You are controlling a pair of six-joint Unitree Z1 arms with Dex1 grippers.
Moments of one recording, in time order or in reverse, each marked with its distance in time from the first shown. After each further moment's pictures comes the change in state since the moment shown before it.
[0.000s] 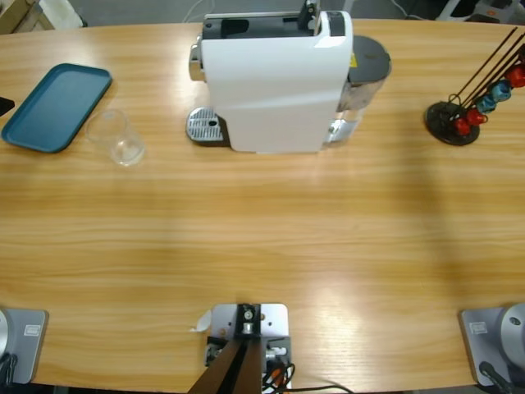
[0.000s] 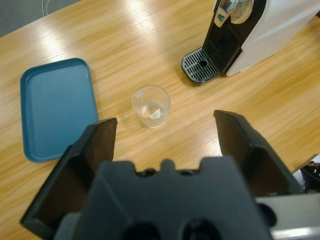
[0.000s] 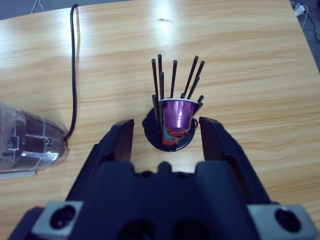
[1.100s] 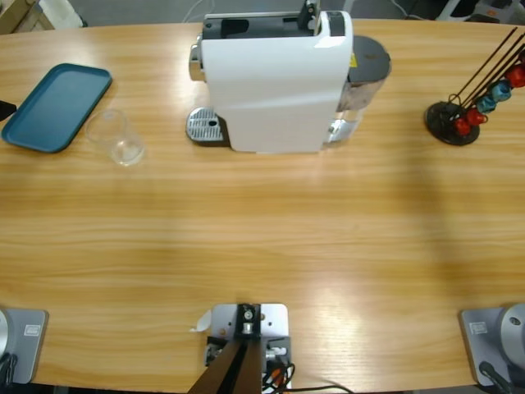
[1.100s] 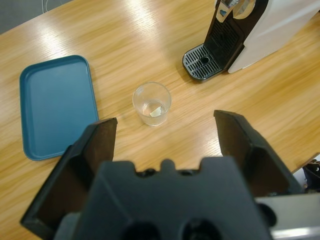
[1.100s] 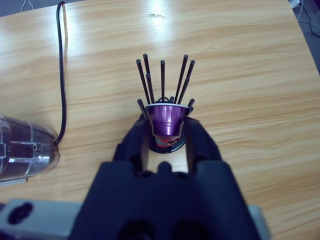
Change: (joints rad) arm 0 0.000 0.000 0.009 0.000 0.003 0.003; arm 1 -0.030 0.033 0.000 -0.014 0.000 0.000
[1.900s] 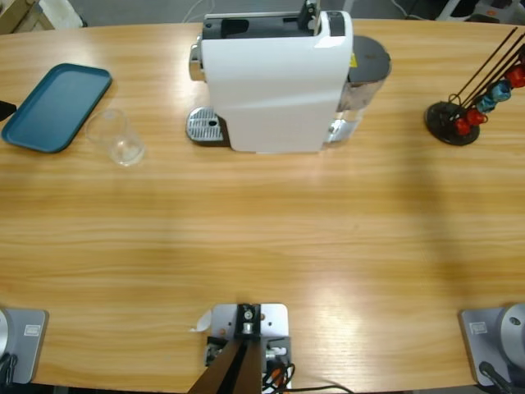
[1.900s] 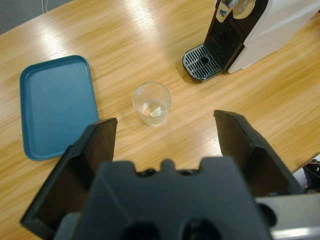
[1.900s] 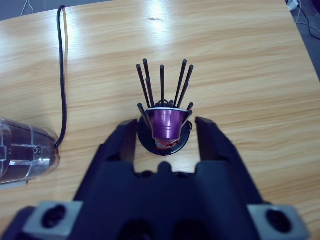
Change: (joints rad) arm 0 0.000 0.000 0.000 0.000 0.000 0.001; arm 1 0.000 -0.001 0.000 -0.010 -0.004 0.000
